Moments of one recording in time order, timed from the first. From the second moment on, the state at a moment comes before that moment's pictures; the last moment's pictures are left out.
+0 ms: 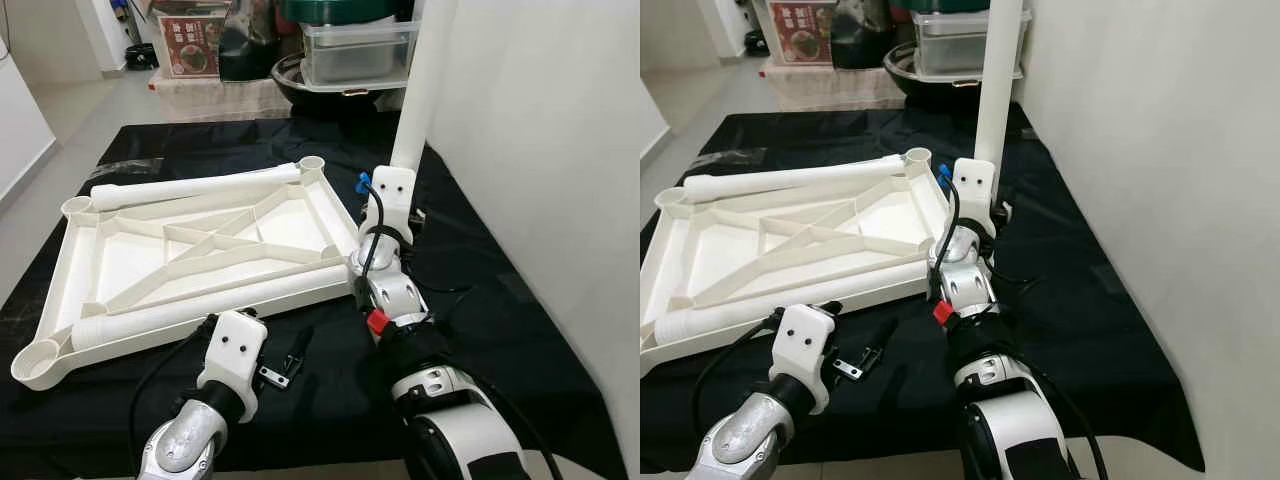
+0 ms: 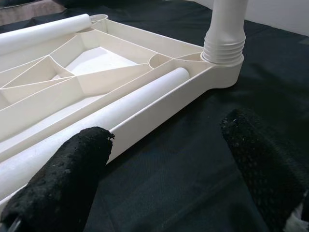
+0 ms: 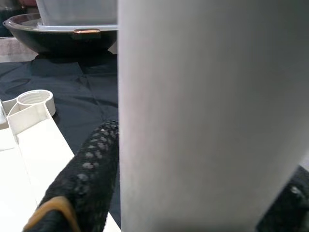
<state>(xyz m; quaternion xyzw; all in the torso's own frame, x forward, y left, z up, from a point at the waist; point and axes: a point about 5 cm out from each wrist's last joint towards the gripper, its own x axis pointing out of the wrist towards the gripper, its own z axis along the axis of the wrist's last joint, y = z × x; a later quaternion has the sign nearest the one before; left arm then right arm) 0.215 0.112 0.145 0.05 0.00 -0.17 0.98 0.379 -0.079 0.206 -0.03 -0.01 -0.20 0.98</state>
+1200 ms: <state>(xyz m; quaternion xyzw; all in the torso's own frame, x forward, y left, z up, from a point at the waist) 0.217 0.112 0.143 0.05 0.00 -0.17 0.98 0.378 -0.103 0.213 -0.01 -0.09 -0.07 0.99</state>
